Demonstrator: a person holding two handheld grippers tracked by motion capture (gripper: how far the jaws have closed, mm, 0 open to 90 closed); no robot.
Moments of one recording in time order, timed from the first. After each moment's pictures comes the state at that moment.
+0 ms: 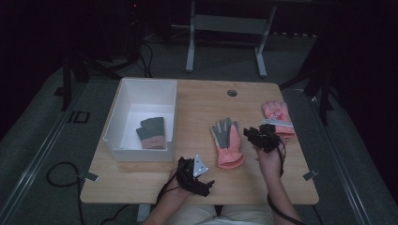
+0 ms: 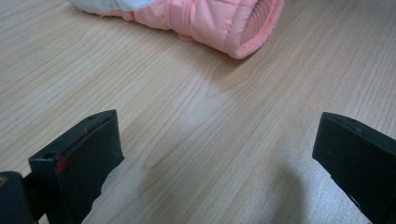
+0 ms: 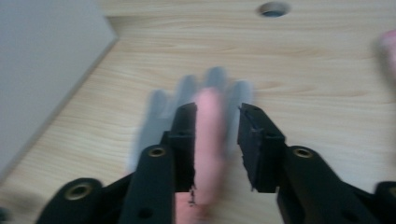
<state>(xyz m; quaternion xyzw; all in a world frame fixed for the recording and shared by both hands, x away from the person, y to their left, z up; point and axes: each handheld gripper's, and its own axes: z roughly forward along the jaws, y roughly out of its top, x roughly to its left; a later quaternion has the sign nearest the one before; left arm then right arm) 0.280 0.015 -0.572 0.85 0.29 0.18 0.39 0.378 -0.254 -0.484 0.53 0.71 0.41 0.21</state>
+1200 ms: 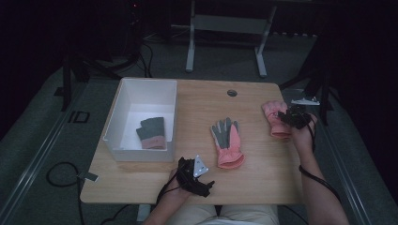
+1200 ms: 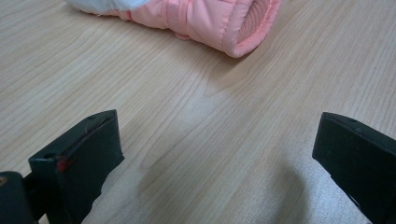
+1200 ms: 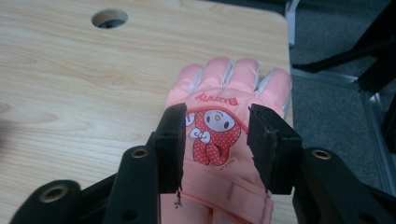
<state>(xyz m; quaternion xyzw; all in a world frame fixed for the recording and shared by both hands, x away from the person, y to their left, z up) 0.279 0.014 -0.573 0.85 0.29 0.18 0.40 0.490 -0.389 -0.497 0.54 0.72 0.33 0.30</state>
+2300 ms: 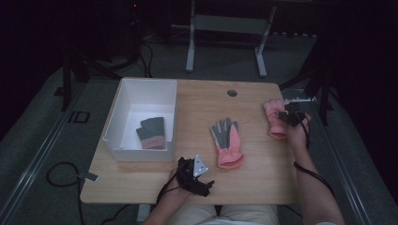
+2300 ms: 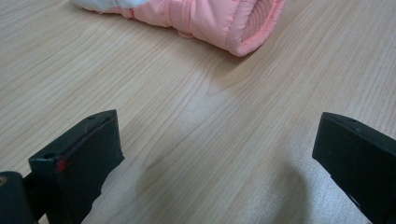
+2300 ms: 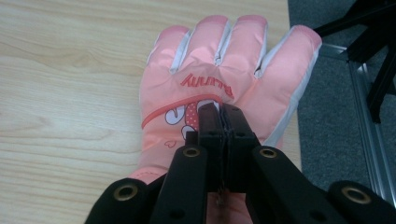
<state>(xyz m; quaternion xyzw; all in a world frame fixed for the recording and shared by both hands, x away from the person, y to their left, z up) 0.280 0.015 -0.574 0.85 0.30 0.18 0.39 0.513 -0.382 -0.511 0.57 0.72 0.27 0.29</state>
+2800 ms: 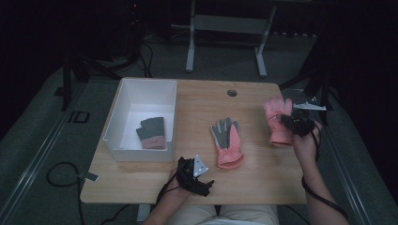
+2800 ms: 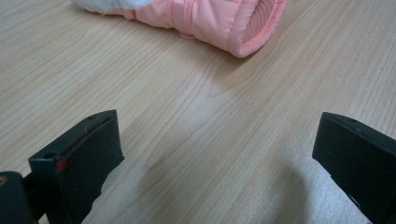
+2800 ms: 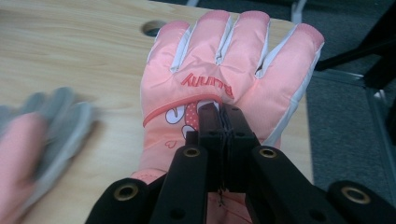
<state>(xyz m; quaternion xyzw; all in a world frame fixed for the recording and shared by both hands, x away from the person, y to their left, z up) 0.280 0.015 -0.573 0.85 0.29 0.18 0.39 0.420 -0.355 -0.450 0.54 0.72 0.34 0.29</state>
